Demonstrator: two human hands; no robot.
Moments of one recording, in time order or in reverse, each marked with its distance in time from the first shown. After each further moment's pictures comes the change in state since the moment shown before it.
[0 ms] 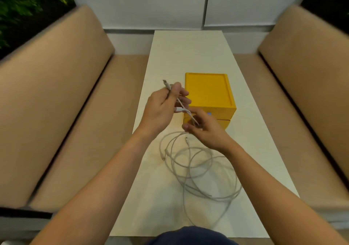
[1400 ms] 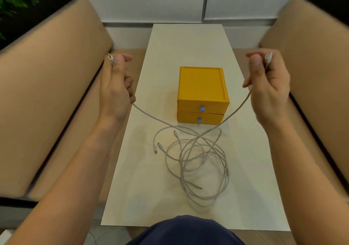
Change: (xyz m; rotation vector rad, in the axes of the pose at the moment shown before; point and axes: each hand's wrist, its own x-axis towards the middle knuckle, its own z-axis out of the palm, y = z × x) left_hand -0.021 0.044 -0.032 -0.126 0.393 0.072; right_hand -0.027 -0.062 -0.116 0.066 0.668 -0.376
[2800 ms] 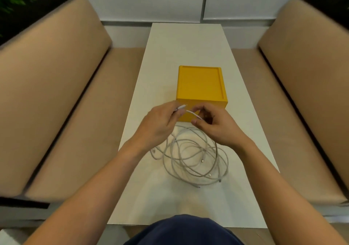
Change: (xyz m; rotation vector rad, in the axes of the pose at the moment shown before) left_hand -0.033 -0.075 0.034 0.757 -0.566 0.309; right_hand -0.063 0.041 0.037 -0.180 -0.684 0.295
